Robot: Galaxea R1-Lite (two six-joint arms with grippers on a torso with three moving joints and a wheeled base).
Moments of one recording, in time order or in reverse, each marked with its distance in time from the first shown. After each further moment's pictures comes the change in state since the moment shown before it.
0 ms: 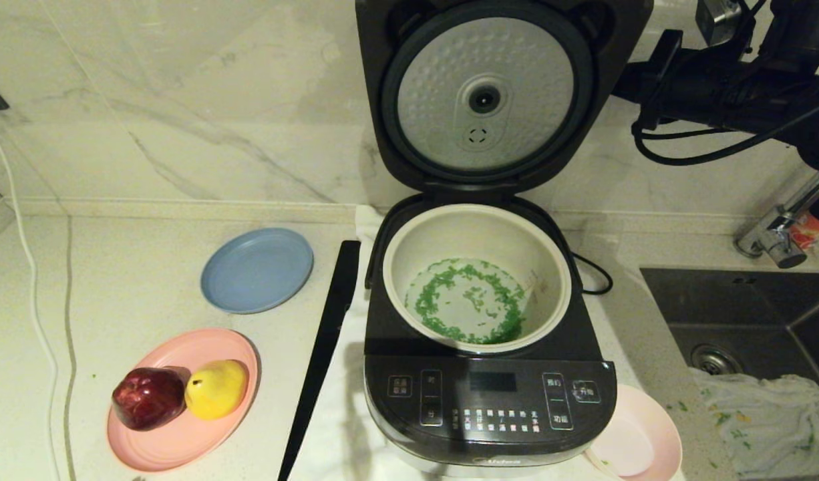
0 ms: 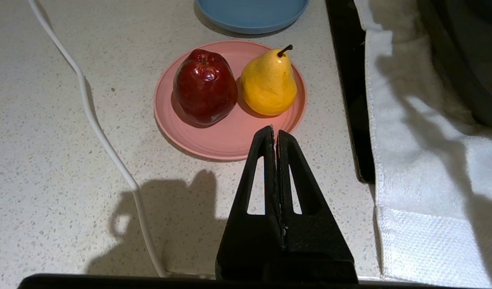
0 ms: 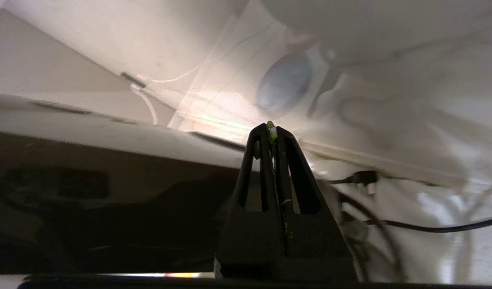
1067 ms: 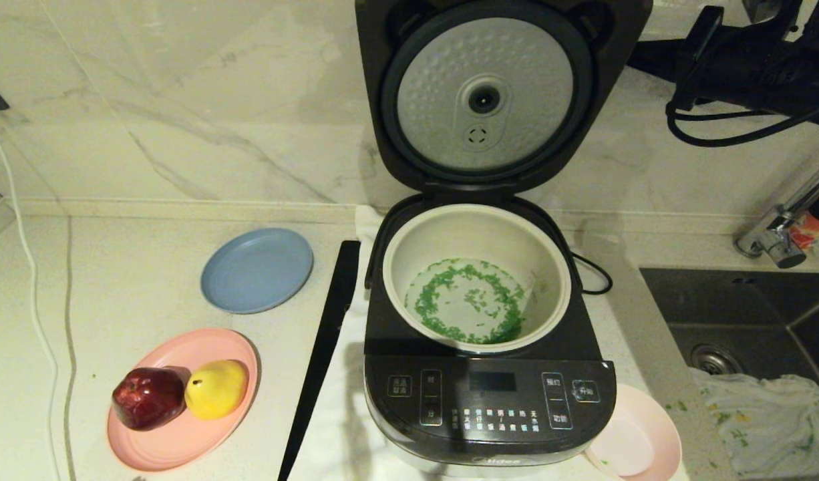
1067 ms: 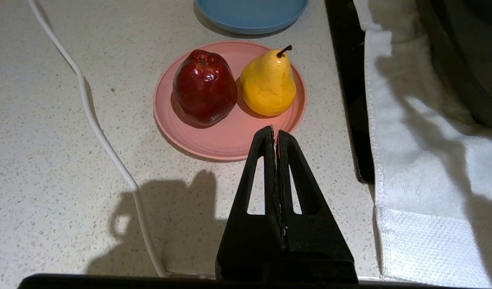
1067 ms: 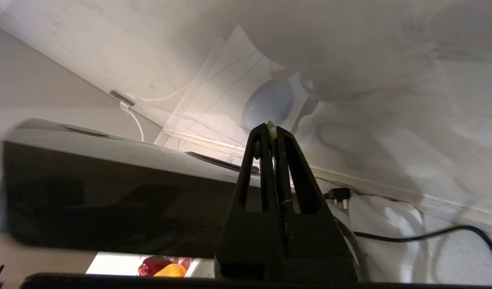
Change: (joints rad) left arm 0.000 0.000 0.000 0.000 -0.001 0.000; right arm -0.065 -0.017 -0.032 0.000 -0.009 -0.020
